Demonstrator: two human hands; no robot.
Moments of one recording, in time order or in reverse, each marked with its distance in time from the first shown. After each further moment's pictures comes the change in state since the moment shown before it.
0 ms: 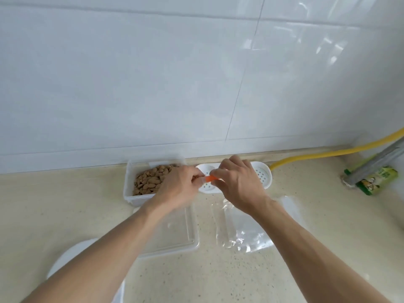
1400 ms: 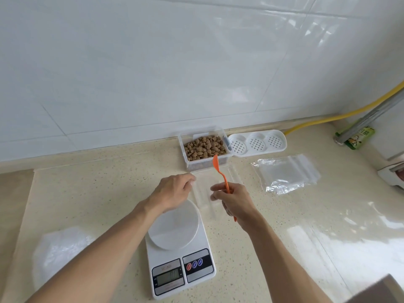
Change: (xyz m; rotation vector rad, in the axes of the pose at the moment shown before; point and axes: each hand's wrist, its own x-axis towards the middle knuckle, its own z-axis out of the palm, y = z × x) left_hand -0.127 -0.170 -0.079 0.016 -0.257 0.086; right_hand -0.036 -0.245 0.014 1.088 -0.215 1.219
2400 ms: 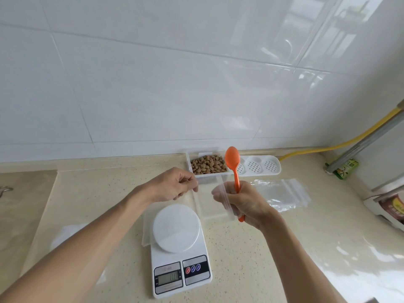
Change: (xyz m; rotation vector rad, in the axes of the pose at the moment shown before) left_hand -0.048 0.031 -0.077 -0.487 -0.114 0.092; right_hand -0.060 -0.073 -0.015 -0.027 -0.311 -0.182
